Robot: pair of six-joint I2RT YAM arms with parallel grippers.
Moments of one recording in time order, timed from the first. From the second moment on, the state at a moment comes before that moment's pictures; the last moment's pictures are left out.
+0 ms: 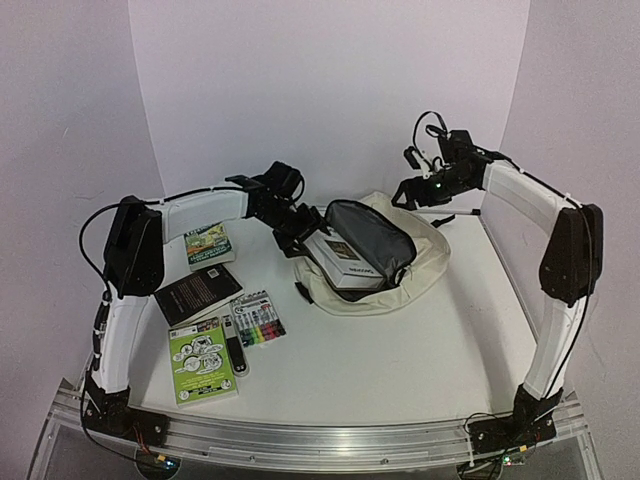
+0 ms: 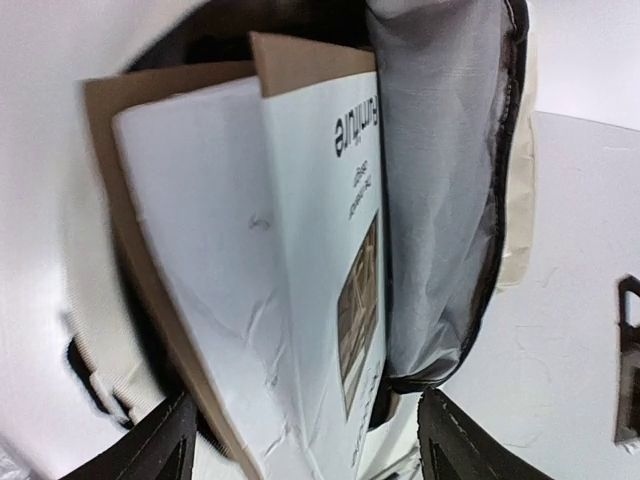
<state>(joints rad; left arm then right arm) -0.67 2.24 1.99 -0.61 0.32 -1.14 0.30 1.96 1.86 -0.70 -0.29 -0.09</state>
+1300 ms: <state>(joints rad) -0.53 2.14 1.67 -0.26 0.45 -1.03 0.65 2.19 2.00 -0.67 -0.24 0.00</state>
